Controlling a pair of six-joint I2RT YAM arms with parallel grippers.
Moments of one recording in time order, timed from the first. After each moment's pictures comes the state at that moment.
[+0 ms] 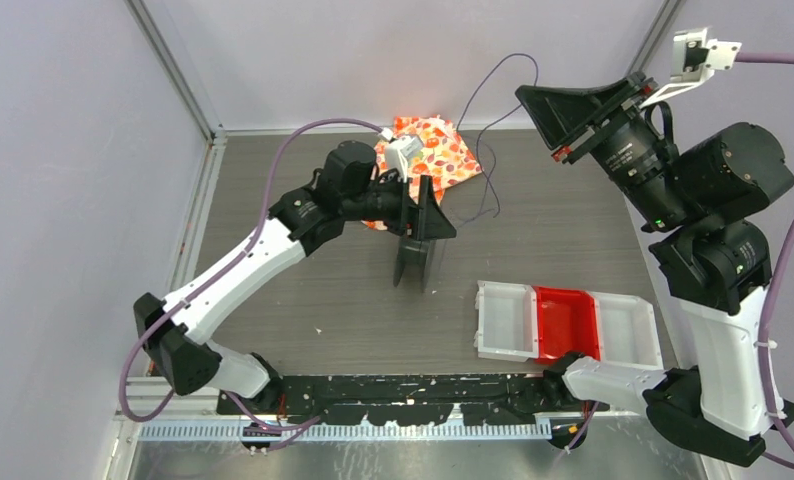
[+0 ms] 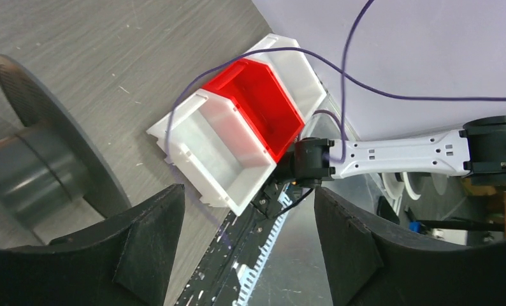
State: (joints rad) left arm -0.77 1.39 1.46 -0.46 0.48 -0.55; right arm 0.59 1.11 1.94 -0.50 -0.06 0.45
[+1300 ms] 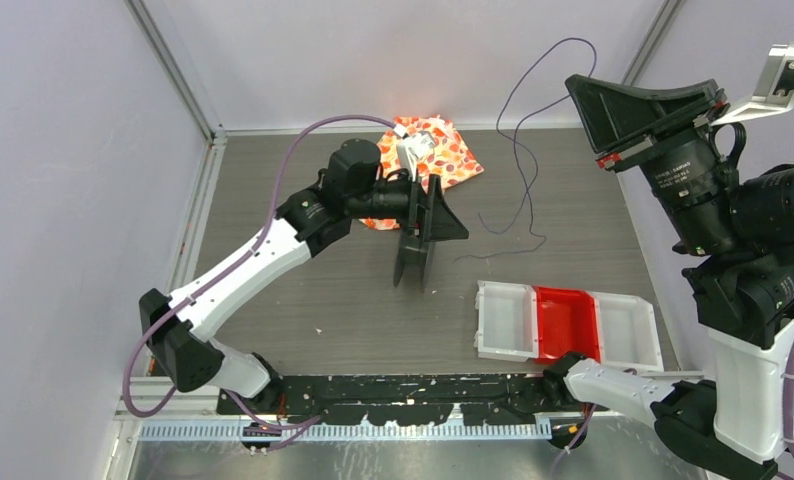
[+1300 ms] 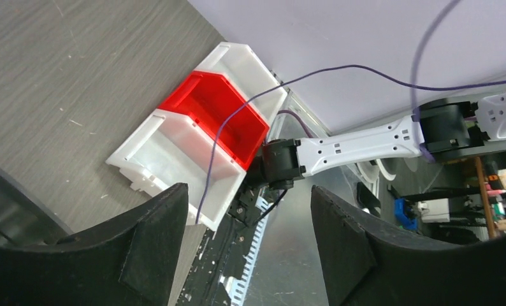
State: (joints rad) left arm -0.80 1.45 1.46 -0.30 0.61 -0.58; right arm 0.59 1.04 1.95 -0.41 0.01 0.44
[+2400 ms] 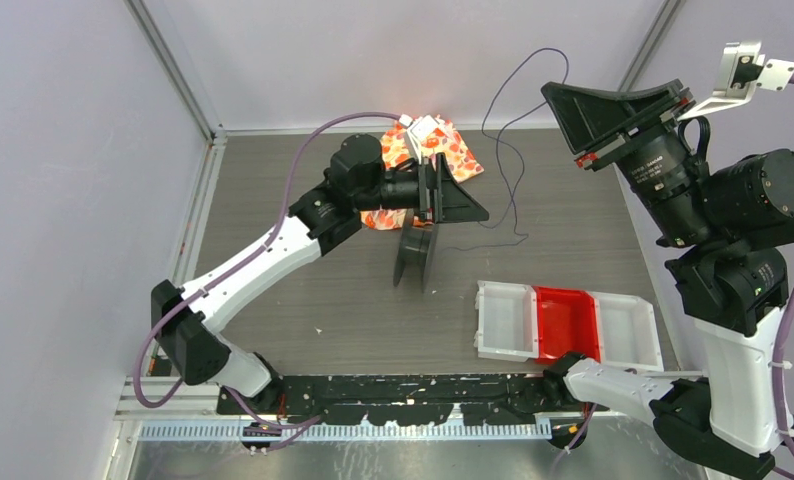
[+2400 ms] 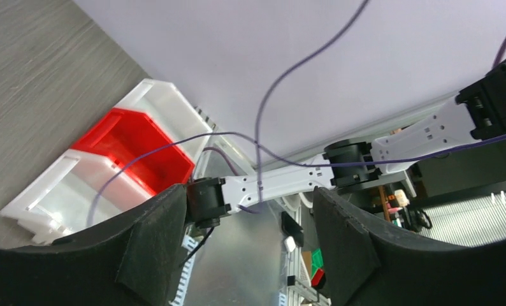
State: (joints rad) left arm -0.81 1.47 1.46 -0.03 0.65 -0.88; right arm 0.59 1.06 1.90 -0.42 -0.01 0.47
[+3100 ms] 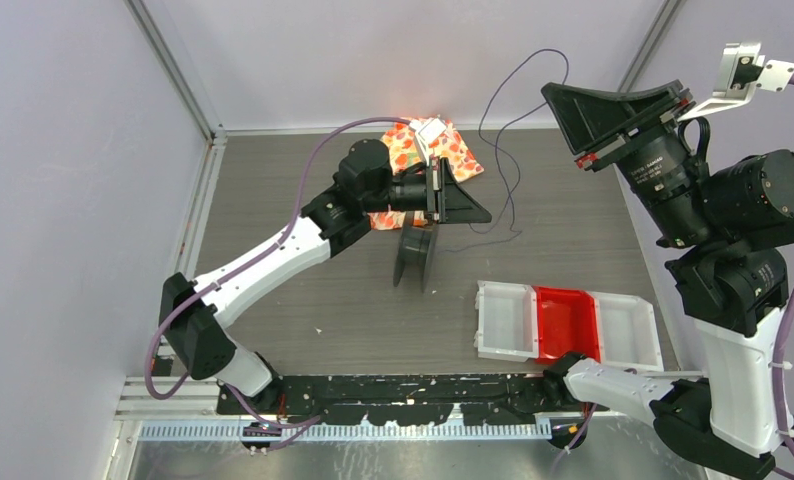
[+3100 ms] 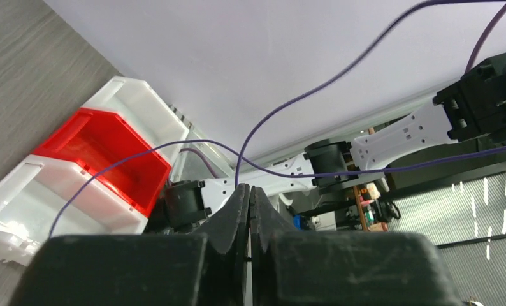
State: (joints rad) left arm -0.83 1.52 1.43 0.12 0.69 -1.00; right arm 0.59 1.05 1.90 -0.42 -0.01 0.47
